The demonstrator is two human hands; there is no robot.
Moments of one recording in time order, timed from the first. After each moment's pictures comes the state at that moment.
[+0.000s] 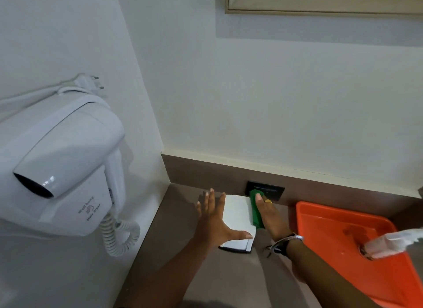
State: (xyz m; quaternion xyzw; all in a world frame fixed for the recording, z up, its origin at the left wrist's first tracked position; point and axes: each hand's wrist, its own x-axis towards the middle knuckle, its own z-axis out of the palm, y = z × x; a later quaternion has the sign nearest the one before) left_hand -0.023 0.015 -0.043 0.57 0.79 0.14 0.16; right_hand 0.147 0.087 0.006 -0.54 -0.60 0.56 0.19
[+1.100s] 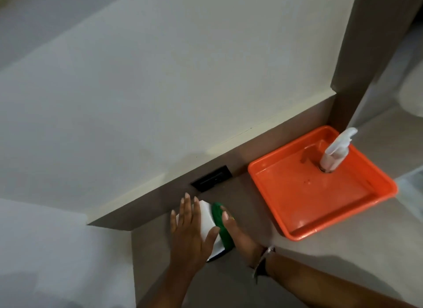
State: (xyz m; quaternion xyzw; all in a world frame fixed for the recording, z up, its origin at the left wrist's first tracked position) left_hand -0.002 0.048 -0.024 0.77 0.64 0.00 0.06; right_hand 0.166 0.036 -0.023 -0.53 -0.34 0.70 0.34
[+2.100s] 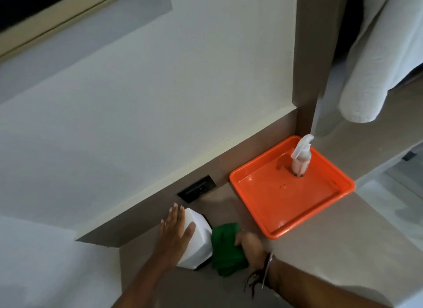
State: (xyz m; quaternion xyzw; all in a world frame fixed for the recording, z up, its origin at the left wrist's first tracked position) left_hand -0.012 0.072 -0.013 0.73 0.65 -0.07 0.19; right_hand 0.216 -0.002 -0.044 -0.51 -0.20 0.76 0.35
